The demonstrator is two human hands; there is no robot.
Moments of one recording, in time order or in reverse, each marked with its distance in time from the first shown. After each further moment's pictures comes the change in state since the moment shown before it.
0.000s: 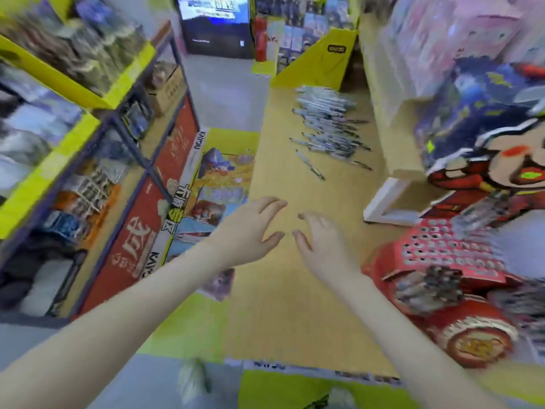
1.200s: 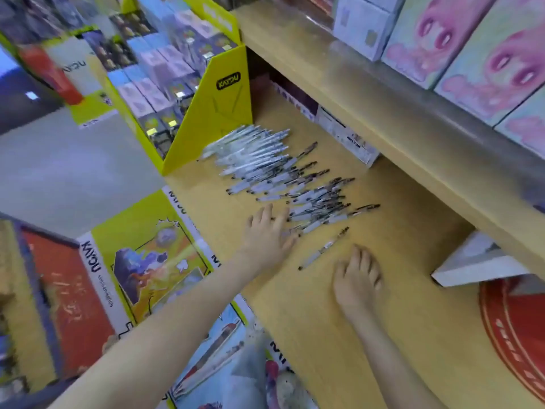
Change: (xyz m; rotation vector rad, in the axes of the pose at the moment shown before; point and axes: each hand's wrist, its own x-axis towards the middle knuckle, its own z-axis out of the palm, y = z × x) left_hand 0.420 -0.217 0.073 0.208 -0.480 0.361; right_hand 0.294 0.116 0.122 0.055 0.280 1.382
